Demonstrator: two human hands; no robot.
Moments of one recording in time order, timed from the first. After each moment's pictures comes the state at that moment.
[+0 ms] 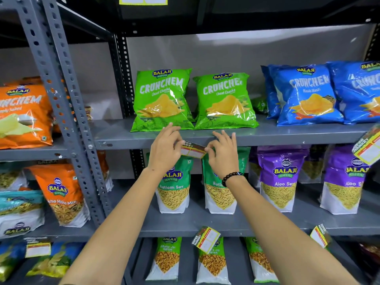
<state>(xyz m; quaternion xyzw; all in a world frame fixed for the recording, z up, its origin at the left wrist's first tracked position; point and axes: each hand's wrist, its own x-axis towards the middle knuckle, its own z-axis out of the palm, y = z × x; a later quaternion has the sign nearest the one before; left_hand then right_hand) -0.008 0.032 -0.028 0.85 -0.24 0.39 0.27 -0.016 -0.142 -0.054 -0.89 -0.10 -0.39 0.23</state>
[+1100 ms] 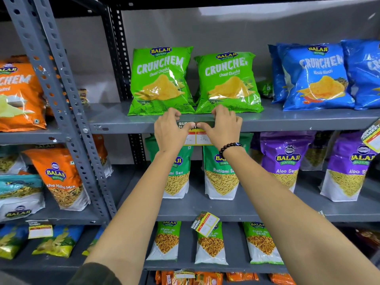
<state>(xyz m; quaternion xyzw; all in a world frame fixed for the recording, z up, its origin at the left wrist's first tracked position) 0.005 0.003 -0.028 0.84 -0.06 0.41 0.35 0.000 -0.137 -0.025 -0.88 -0.02 -0.41 0.23</state>
